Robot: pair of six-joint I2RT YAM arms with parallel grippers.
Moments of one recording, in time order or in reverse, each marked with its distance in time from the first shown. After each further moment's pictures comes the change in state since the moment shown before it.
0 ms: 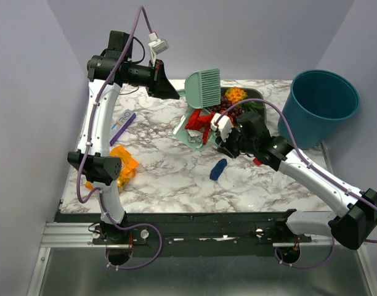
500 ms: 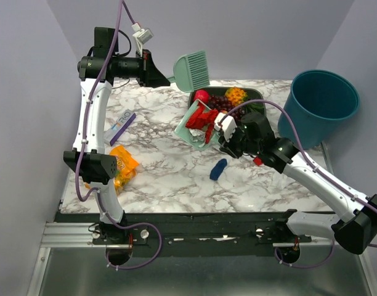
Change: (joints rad) left arm 0.082 -0.003 -0.038 0.205 0.005 -0.140; right arm 0.000 -0.043 0.000 -0.023 0.023 0.002
